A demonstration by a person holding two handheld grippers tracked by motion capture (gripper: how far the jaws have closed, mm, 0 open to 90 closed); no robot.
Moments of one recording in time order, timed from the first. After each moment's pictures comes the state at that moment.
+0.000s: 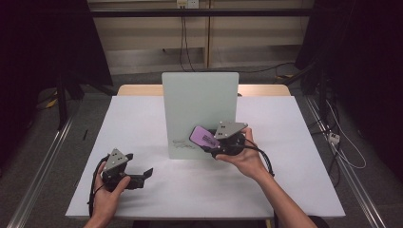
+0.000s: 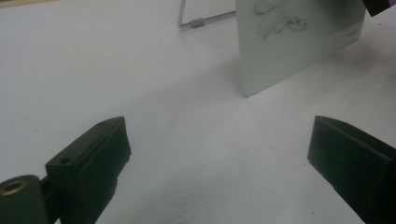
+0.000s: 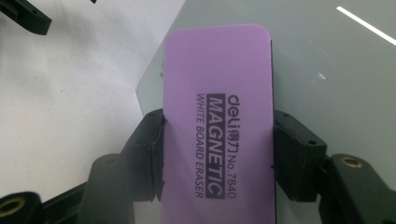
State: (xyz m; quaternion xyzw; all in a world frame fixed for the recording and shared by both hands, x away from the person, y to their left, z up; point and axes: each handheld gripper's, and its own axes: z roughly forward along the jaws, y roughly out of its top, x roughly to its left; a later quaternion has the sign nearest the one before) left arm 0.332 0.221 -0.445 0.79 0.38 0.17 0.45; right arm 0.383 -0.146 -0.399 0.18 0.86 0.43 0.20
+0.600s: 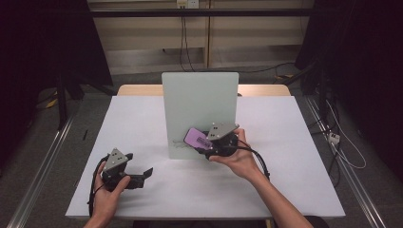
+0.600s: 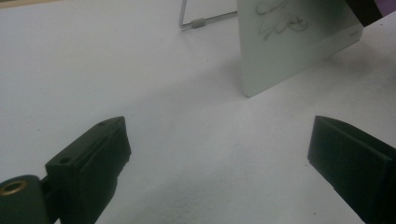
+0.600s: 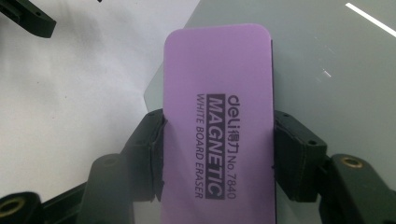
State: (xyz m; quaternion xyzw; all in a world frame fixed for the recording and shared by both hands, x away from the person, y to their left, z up) left arm 0.333 0.222 -0.446 0.79 0.38 0.17 0.45; right arm 0.384 -0.127 -0.403 0.18 0.87 0.42 0.20
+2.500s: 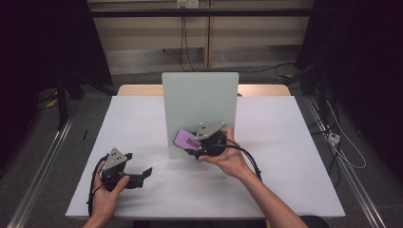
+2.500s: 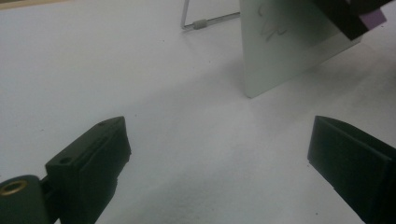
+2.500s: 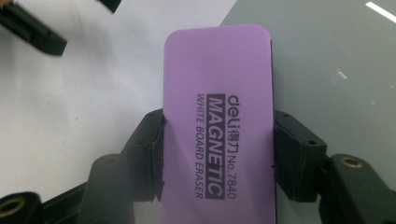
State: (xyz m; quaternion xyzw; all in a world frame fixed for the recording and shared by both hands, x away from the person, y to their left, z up) left arm 0.333 0.223 -0.445 0.79 0.38 0.17 0.45; right arm 0.391 -0.099 -0.402 0.17 0.87 0.43 0.18
